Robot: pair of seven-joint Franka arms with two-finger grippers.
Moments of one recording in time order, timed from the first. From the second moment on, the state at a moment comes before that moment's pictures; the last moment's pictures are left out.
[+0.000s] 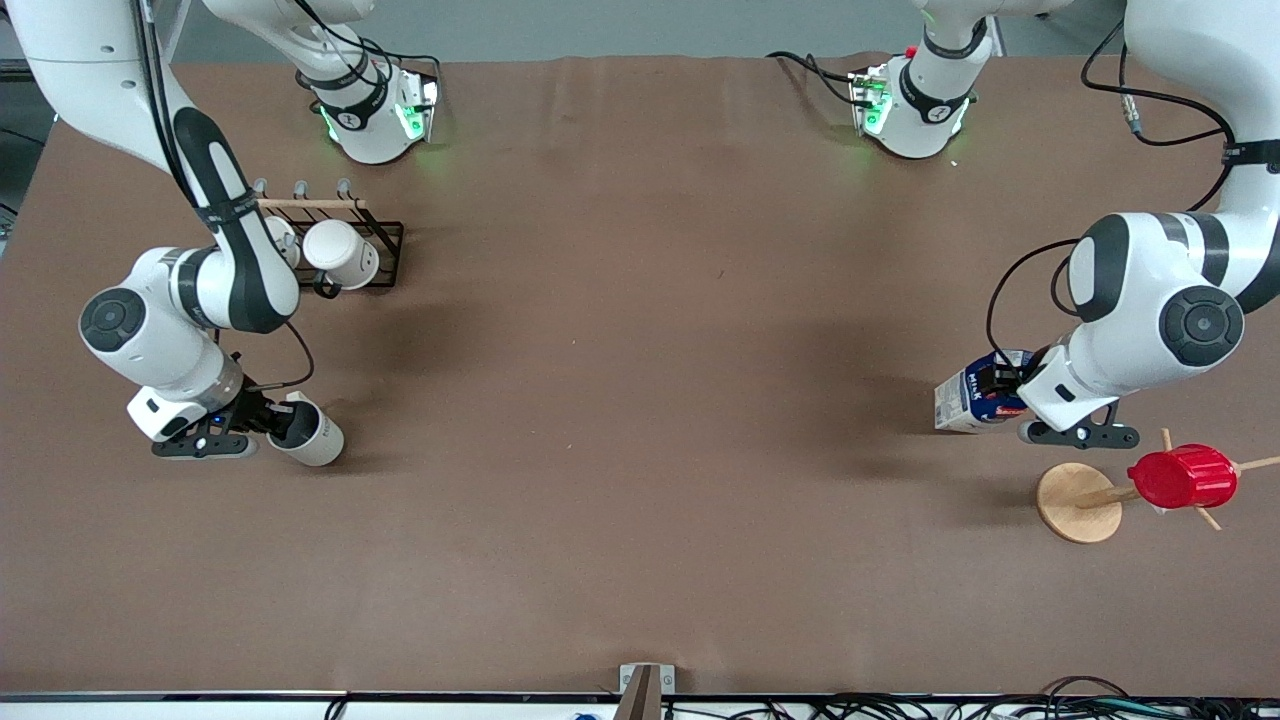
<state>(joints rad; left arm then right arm) 0.00 0.32 -0.05 -1.86 0.09 2.06 0.00 0.01 0.39 -0.07 -2.05 0.02 2.54 -0.09</state>
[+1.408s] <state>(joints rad) -0.01 0.25 -0.33 -1.76 0.09 1.97 -0.37 0.37 0.68 0.39 -1.58 -0.33 2.28 1.24</state>
